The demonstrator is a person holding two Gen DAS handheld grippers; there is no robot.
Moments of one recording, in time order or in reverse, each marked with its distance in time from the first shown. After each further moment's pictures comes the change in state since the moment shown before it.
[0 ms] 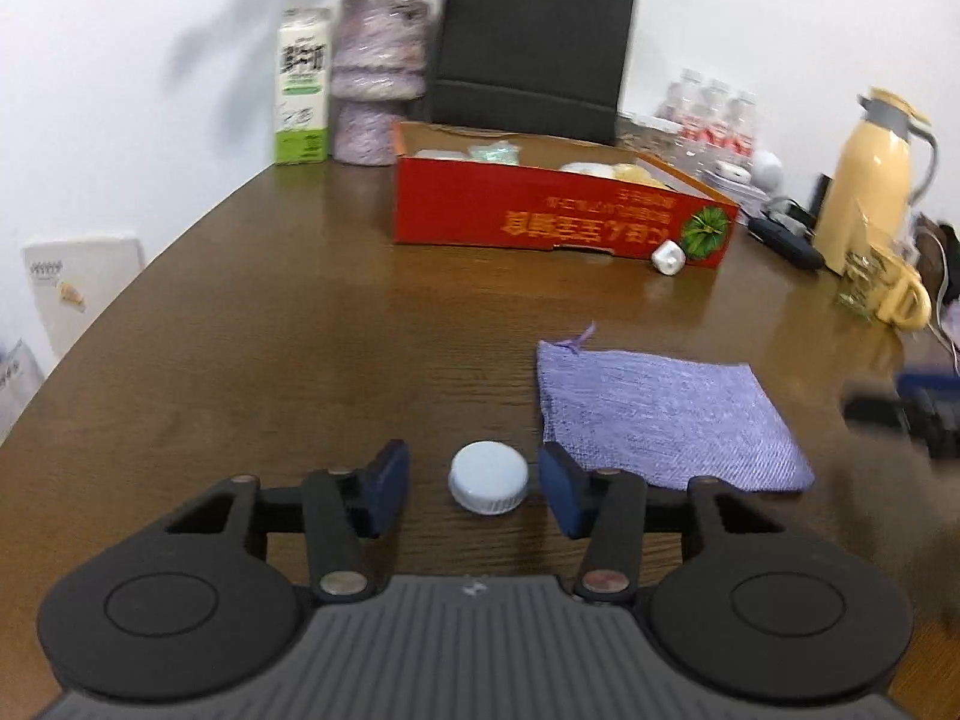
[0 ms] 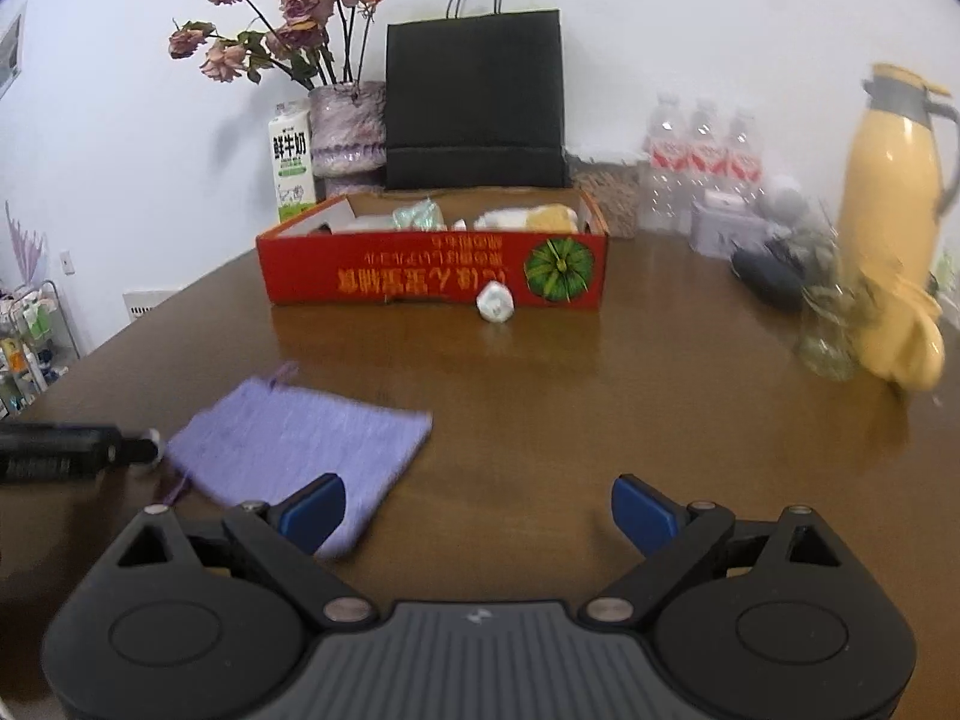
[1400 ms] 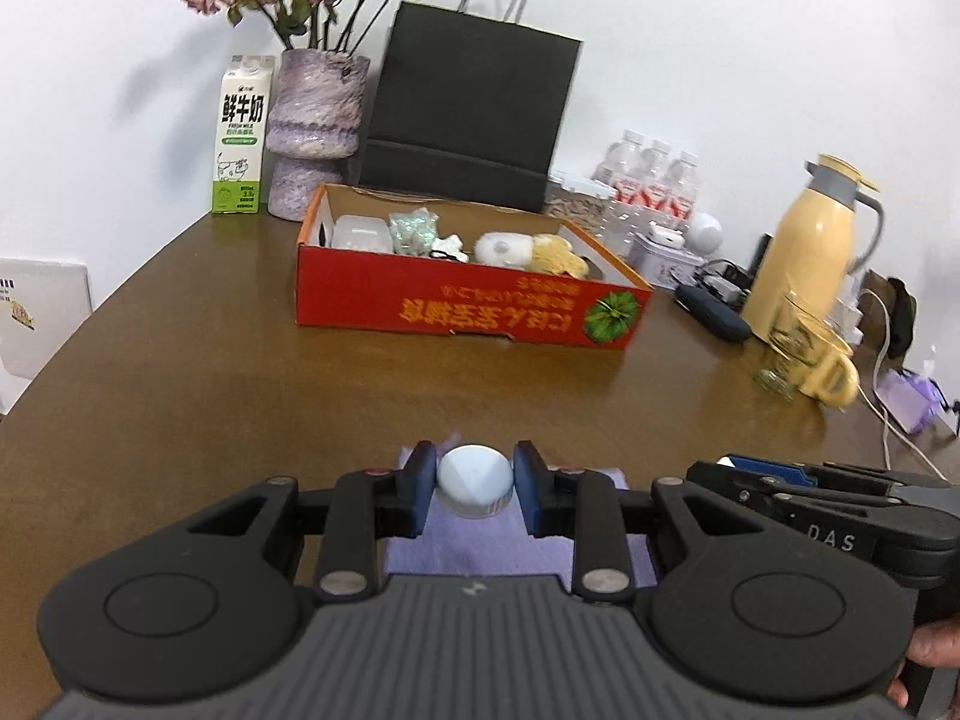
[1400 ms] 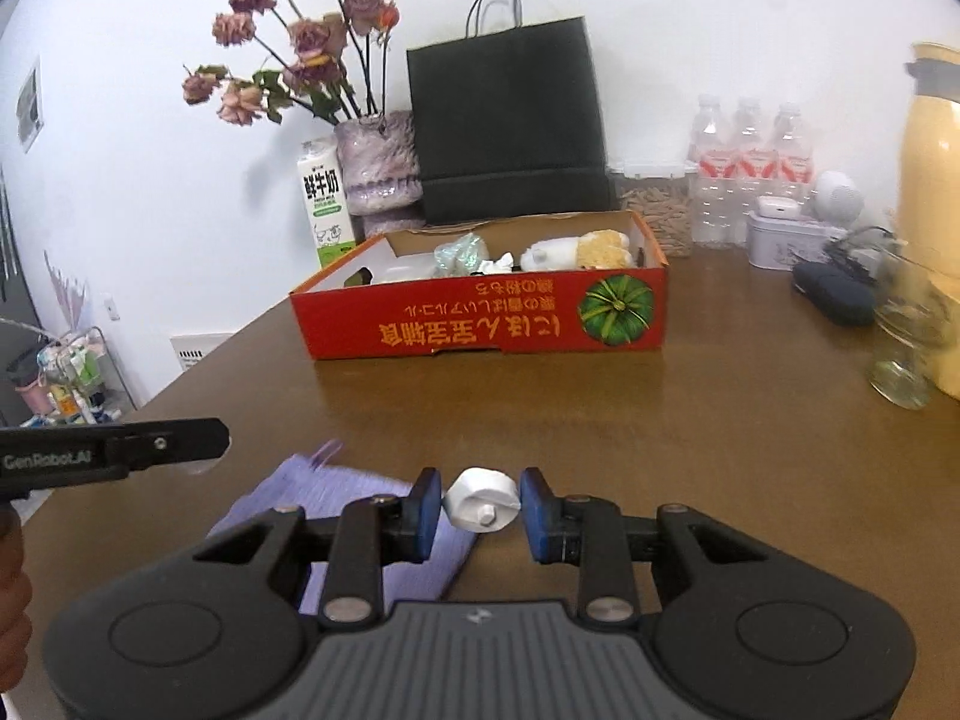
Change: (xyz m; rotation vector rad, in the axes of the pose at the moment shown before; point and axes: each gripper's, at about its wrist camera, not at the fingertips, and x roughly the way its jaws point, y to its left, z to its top) left arm -0.026 -0.050 0.042 -0.052 -0.064 -0.100; right arm 0.009 -0.003 0.019 0.081 -0.033 0.126
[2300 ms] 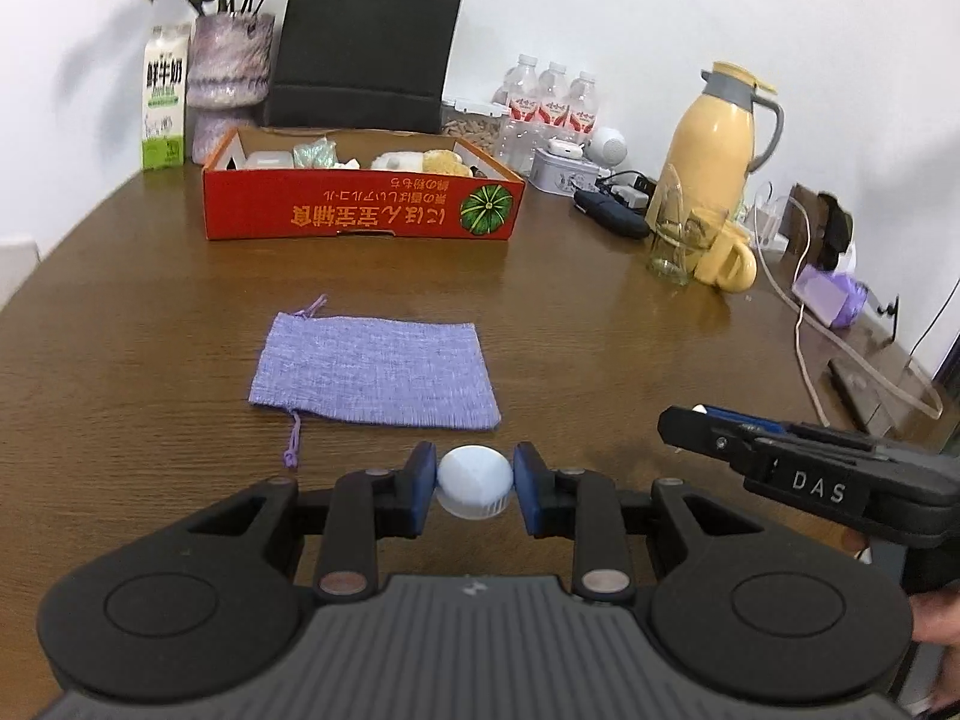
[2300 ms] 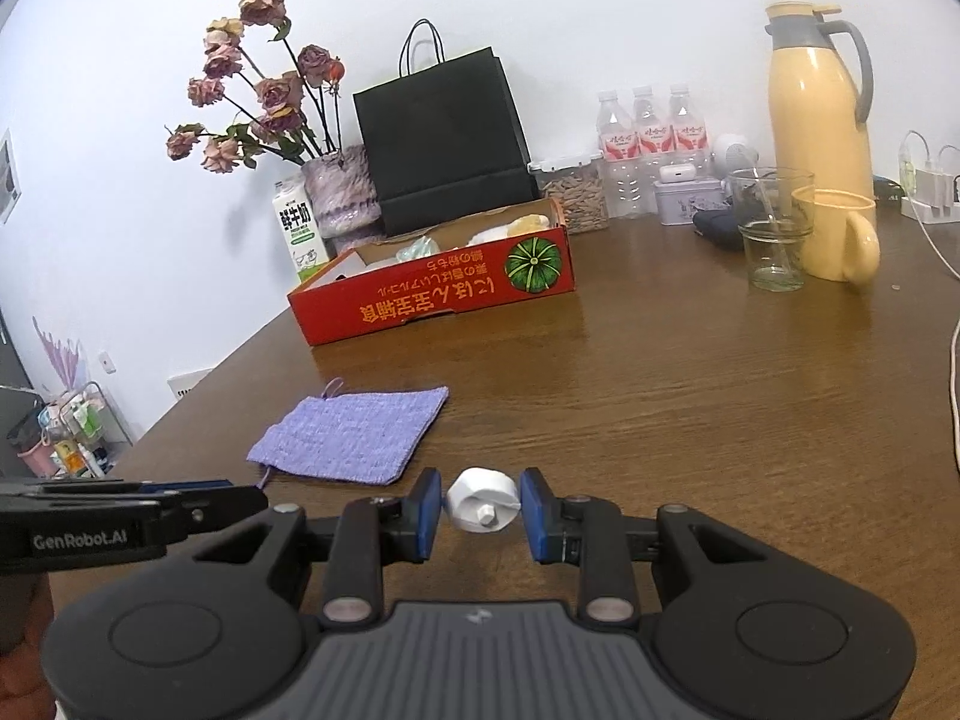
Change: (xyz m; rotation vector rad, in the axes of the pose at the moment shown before) left arm -0.039 -0.057 -0.046 0.064 0.122 -0.108; right arm -0.100 -0.018 -0.070 0.134 -0.041 -0.034
